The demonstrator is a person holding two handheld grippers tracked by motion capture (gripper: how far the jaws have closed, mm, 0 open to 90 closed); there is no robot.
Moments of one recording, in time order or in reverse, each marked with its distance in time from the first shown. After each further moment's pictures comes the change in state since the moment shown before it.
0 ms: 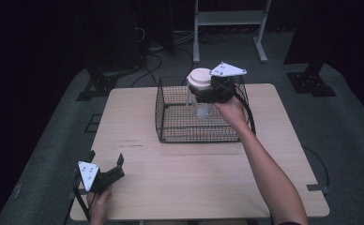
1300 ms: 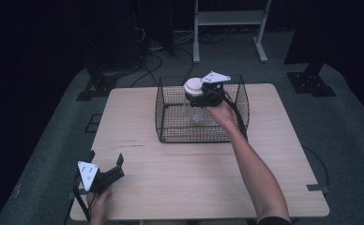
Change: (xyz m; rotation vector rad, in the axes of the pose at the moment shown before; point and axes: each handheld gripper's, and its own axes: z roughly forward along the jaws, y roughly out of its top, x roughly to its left) left arm 0.001 0.000 0.000 0.000 -0.002 -0.006; right arm -0.011 -0.051 0.064 0.098 -0.009 0.033
